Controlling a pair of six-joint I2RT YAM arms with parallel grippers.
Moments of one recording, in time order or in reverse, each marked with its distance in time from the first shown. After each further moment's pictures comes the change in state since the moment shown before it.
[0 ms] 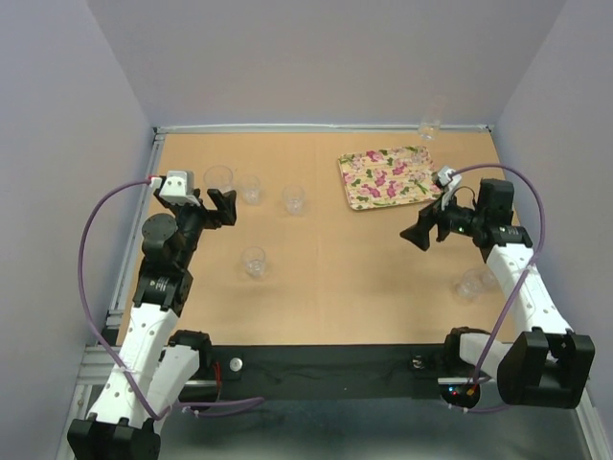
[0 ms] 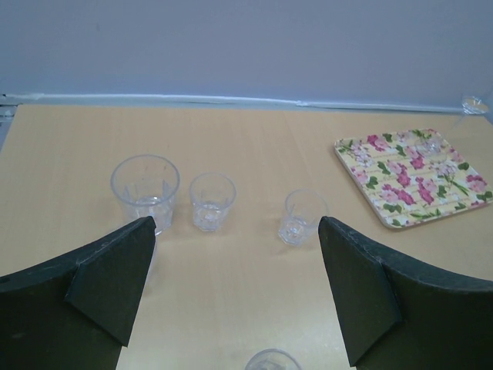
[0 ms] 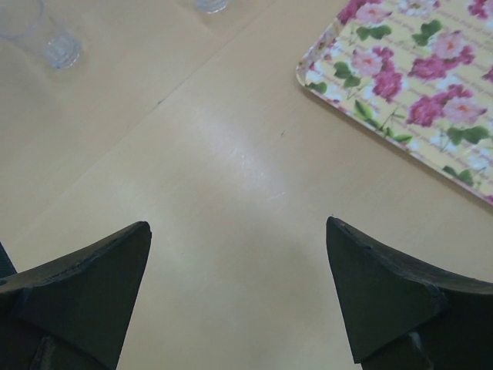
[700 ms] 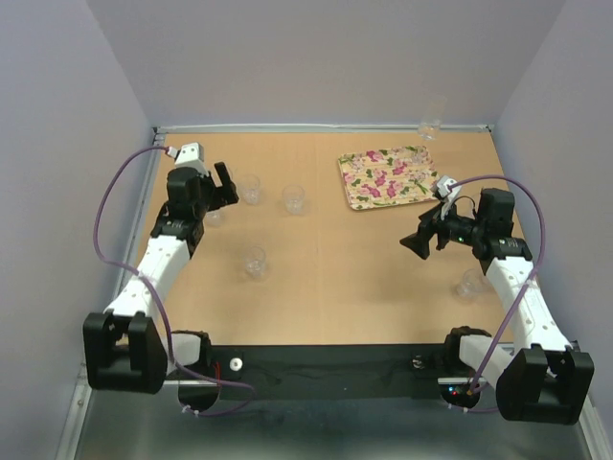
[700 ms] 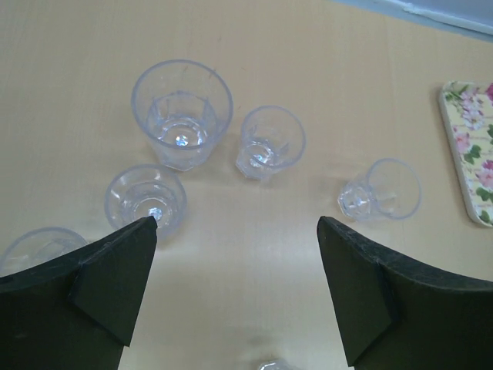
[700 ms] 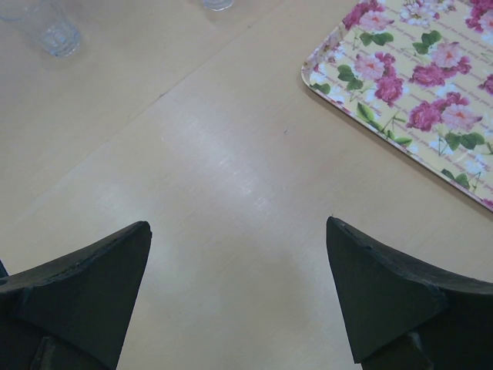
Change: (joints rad) left arm 0.034 0.444 0.159 -0.092 -0.107 -0.084; right arm 0.000 -0.091 -0.114 0.025 -0.016 -0.042
